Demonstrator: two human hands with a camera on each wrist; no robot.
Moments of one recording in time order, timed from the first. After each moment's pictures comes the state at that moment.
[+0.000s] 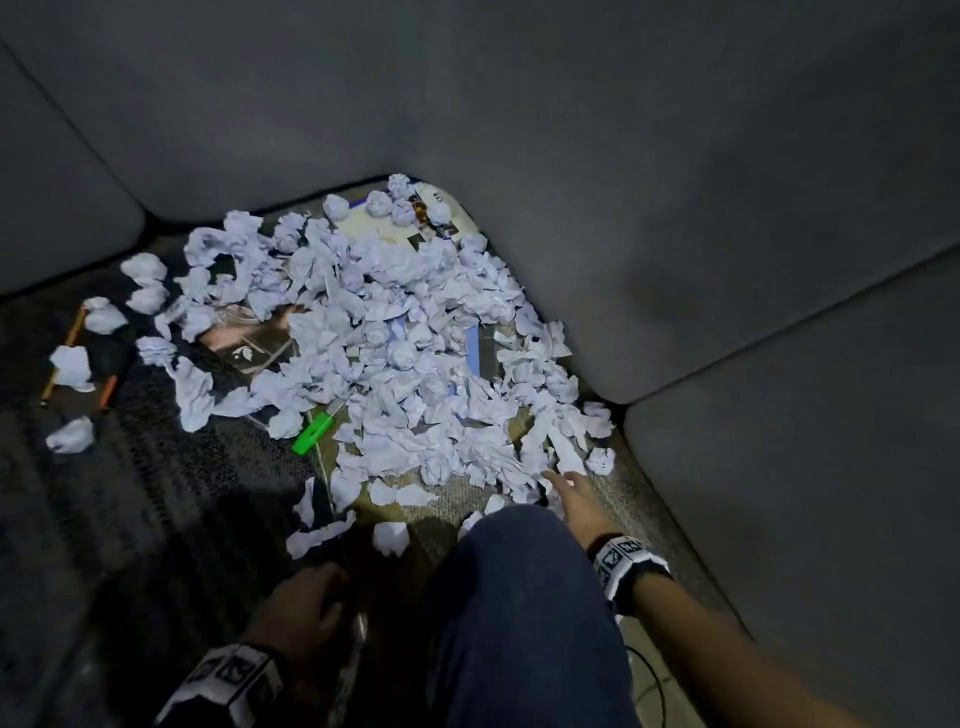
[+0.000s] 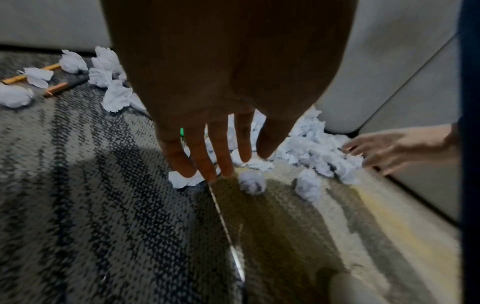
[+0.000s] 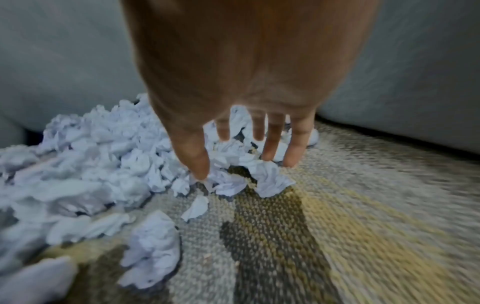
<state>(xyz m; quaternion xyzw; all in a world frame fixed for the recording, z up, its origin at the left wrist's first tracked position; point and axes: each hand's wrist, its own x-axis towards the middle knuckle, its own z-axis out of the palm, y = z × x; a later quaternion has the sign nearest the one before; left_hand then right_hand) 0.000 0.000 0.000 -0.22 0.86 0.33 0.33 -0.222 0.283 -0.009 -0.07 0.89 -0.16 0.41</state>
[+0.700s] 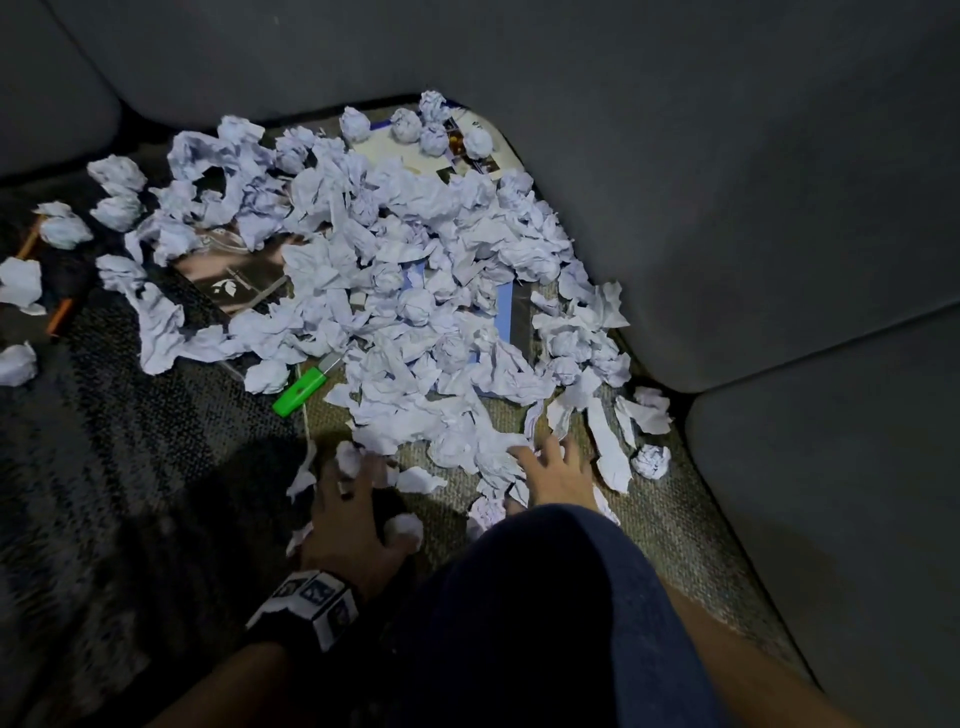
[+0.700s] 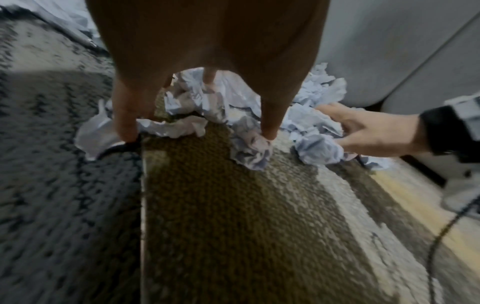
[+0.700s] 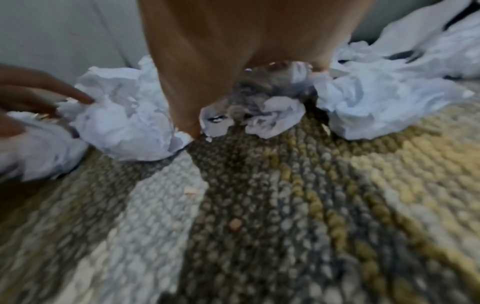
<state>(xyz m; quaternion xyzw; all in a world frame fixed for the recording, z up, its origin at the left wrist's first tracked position) -0.071 0.043 -0.100 -0.35 0.85 0.32 0.25 -0.234 0.245 -0.122 -0.28 0.92 0.02 0.27</state>
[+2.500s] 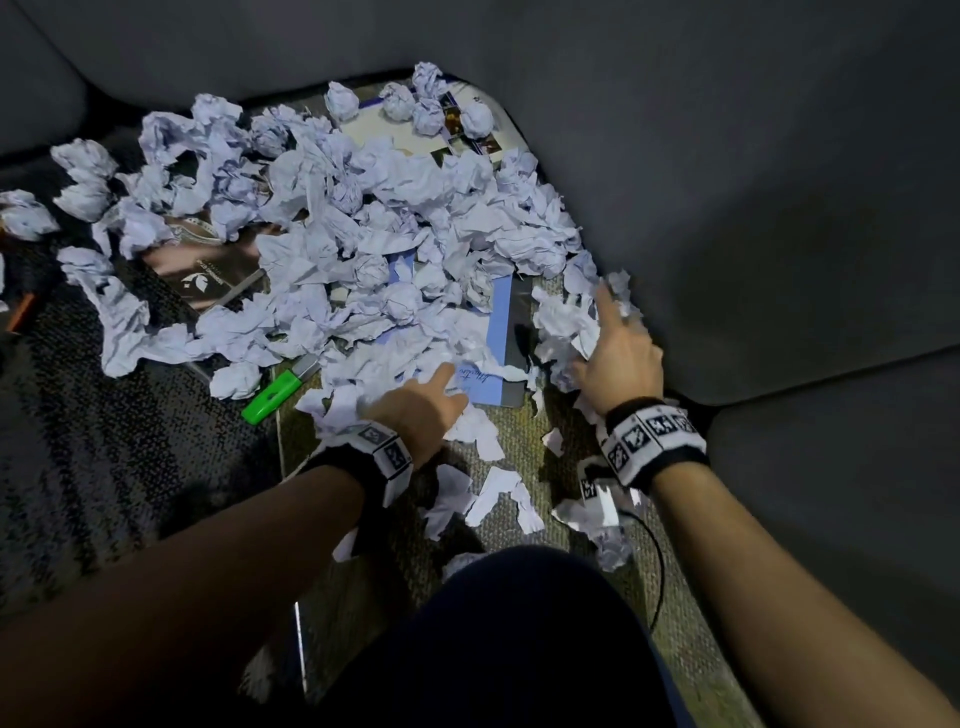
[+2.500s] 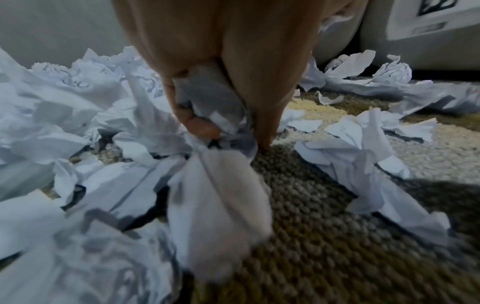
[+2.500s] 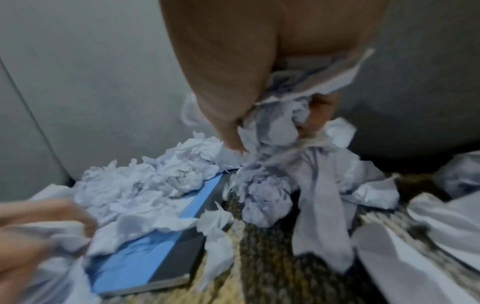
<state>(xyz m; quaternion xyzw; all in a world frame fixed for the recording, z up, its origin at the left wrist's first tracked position) -0.230 0.032 -0.101 -0.06 0.96 0.11 0.25 -0.378 0.210 -0.071 -0.16 0.98 -0.10 0.11</state>
